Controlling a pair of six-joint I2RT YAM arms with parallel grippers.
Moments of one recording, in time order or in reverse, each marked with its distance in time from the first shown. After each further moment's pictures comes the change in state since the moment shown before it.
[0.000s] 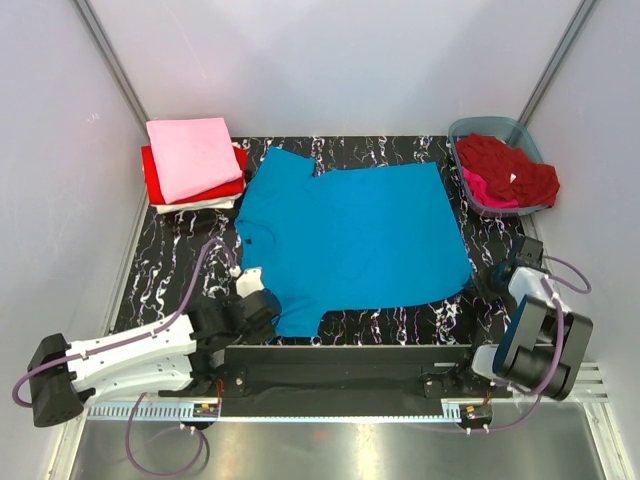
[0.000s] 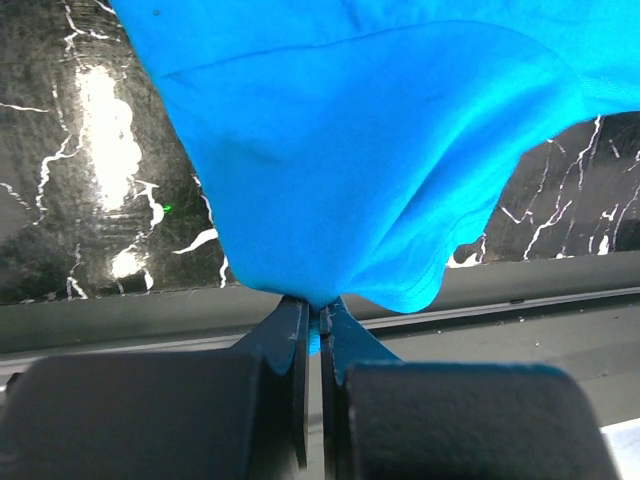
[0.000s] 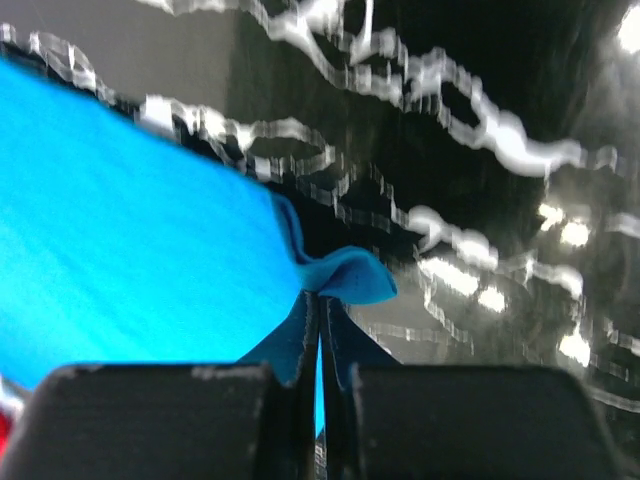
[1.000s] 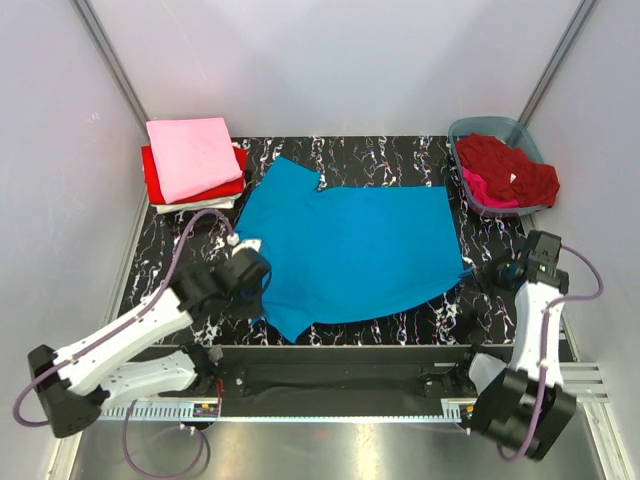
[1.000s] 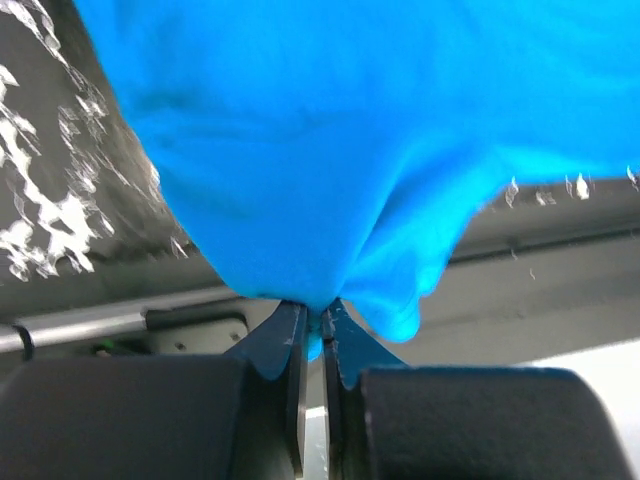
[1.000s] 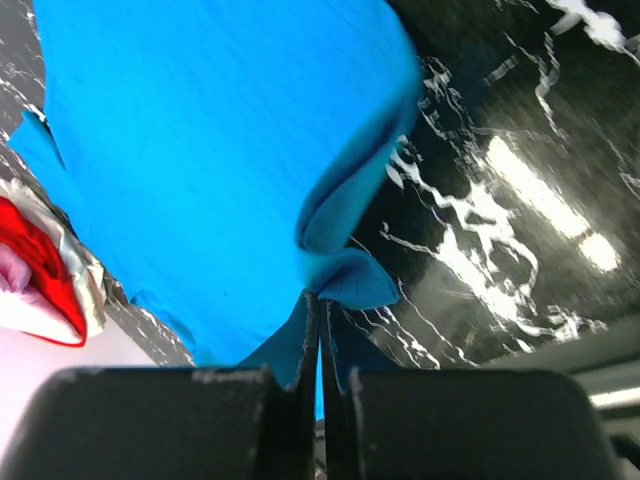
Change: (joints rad) left arm 0.178 0.063 0.359 -0.323 0.113 0.316; right arm 0.000 -0.401 0.154 -0.446 -0.187 -0.072
